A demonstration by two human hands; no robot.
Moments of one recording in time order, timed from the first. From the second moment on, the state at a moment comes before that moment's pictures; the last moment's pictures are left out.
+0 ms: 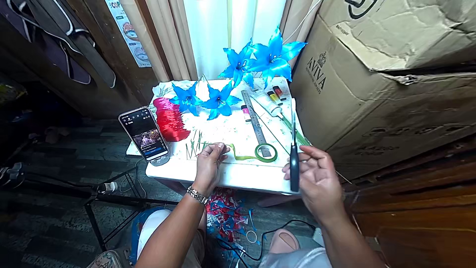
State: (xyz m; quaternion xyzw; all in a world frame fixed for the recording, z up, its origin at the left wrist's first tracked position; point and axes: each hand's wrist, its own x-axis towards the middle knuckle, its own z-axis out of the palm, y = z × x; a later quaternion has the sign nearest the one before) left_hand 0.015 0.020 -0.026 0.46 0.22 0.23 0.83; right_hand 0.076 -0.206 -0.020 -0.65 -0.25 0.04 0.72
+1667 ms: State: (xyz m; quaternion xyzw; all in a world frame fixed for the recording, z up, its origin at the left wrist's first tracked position) left_hand 0.012 0.018 -0.020 0.42 0.19 0.23 0.85; right_hand 0.039 -0.164 -0.034 -0.69 -0.20 0.26 0.65
